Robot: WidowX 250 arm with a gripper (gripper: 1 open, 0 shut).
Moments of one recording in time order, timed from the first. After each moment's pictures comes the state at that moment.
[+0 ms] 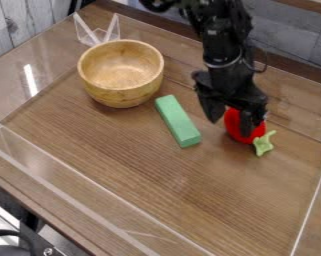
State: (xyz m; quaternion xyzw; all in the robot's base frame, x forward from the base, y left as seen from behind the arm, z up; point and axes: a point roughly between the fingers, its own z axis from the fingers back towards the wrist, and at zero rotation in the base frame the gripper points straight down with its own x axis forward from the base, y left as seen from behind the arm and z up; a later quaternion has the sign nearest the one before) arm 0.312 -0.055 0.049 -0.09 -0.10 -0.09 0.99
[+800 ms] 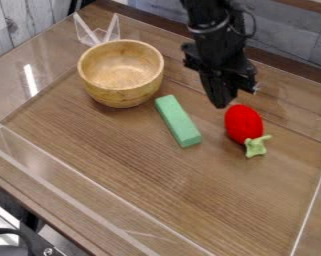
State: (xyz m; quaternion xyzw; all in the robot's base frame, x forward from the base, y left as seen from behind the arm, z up) arm 0.299 -0.048 0.105 -0.10 -0.13 -0.15 0.98
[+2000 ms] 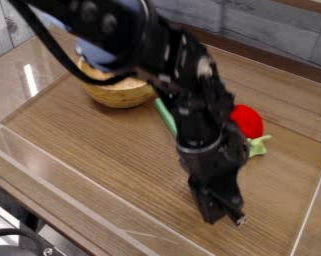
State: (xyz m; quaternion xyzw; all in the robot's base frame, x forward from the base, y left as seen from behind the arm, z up) arm 0.198 -0.093 0.032 -0.13 -0.05 -0.24 0.96
